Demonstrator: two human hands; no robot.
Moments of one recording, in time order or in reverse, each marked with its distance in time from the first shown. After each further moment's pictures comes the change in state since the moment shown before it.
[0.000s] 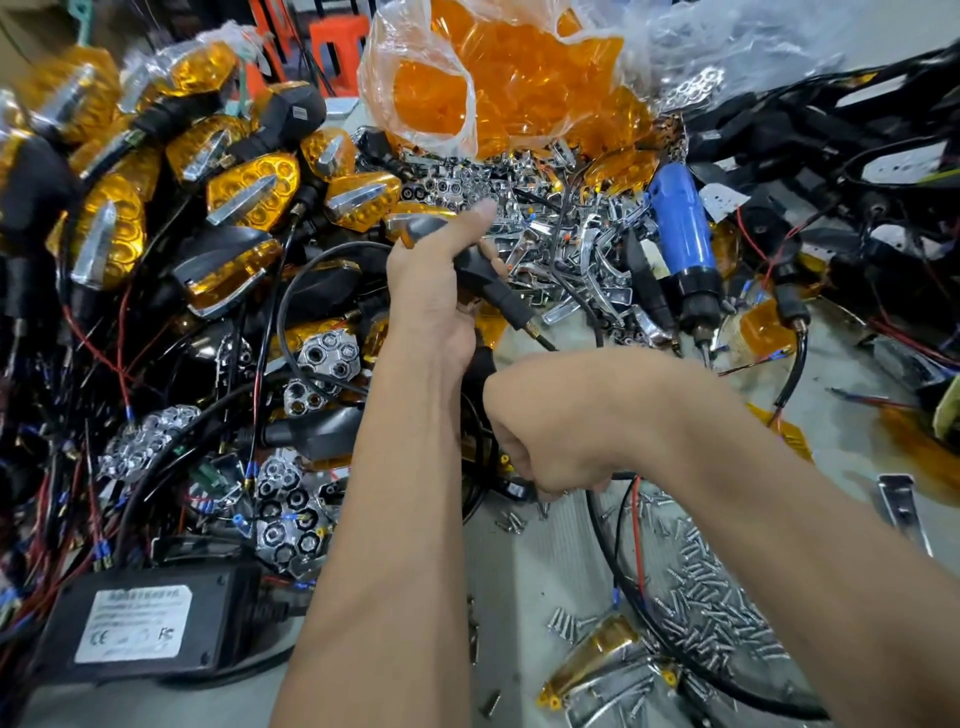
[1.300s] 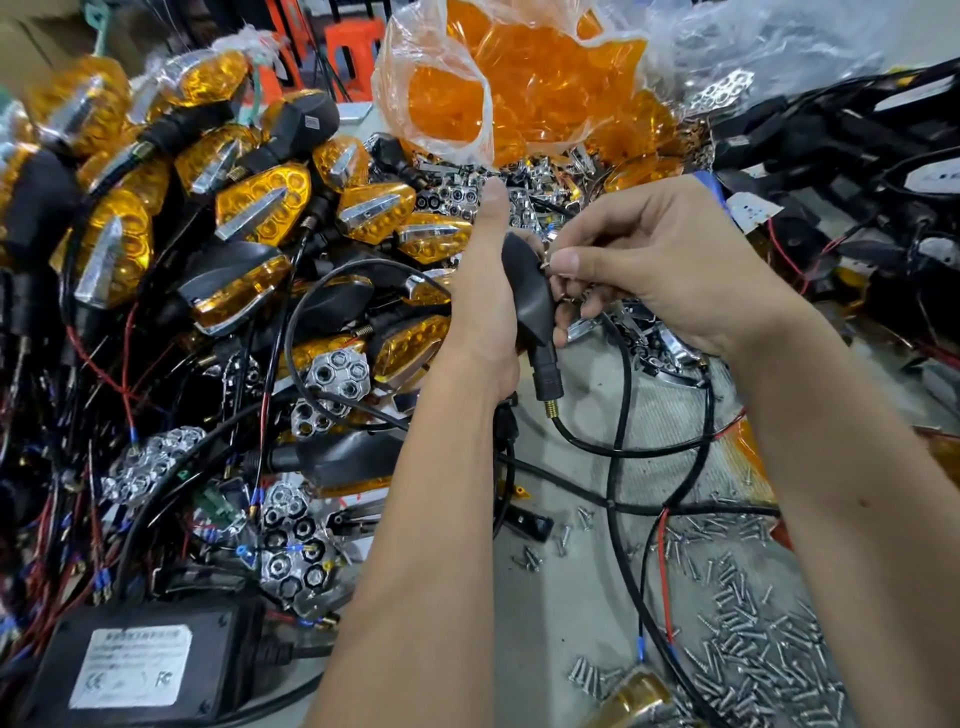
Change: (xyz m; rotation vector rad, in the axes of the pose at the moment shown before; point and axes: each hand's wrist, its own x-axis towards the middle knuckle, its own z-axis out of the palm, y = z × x) left_hand -0.007 -0.012 0.015 0.139 -0.248 -0.116; right_hand 0.031 0.100 -0.009 1.268 0.906 -0.406
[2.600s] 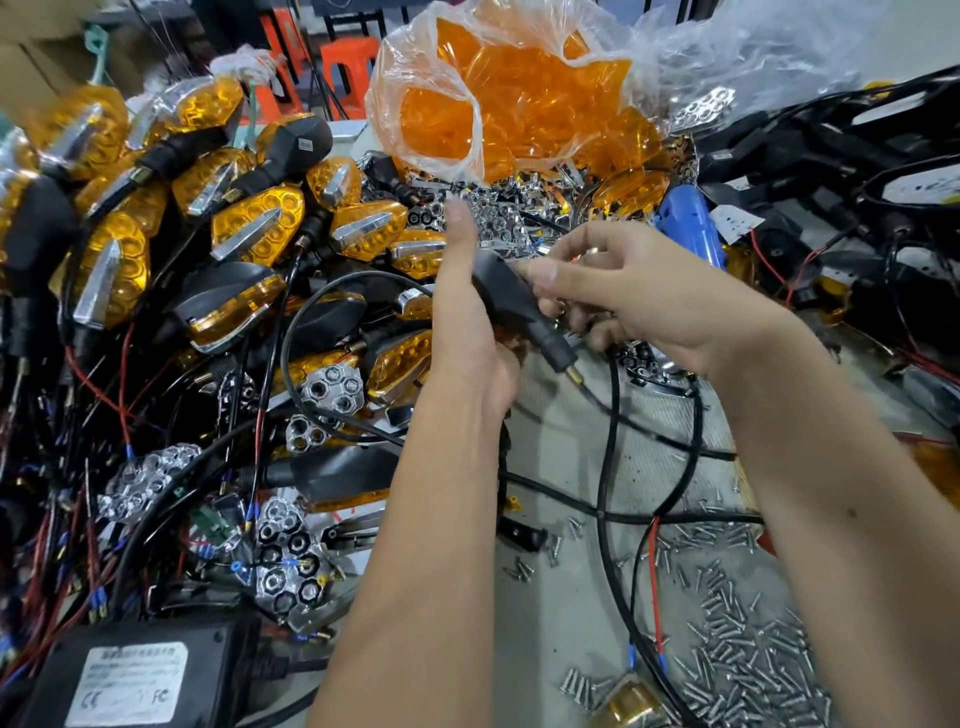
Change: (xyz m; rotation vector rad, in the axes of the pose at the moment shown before) left_hand 0.004 -0.002 0.000 -0.203 0.105 -0.020; right_hand -0.003 -0.004 0.002 -0.016 -0.018 0.338
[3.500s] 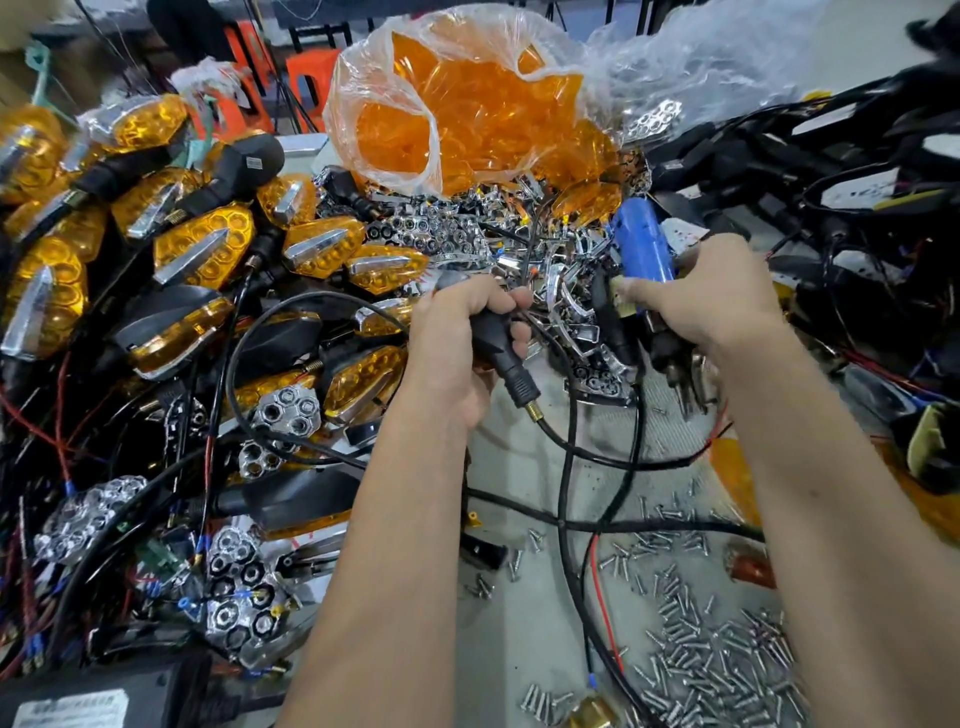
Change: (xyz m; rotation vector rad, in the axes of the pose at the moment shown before) left_hand -0.007 -0.007 0.011 0.106 -0.016 -0.059; right_hand -0.001 0.038 -0.067 -0.622 0.730 0.378
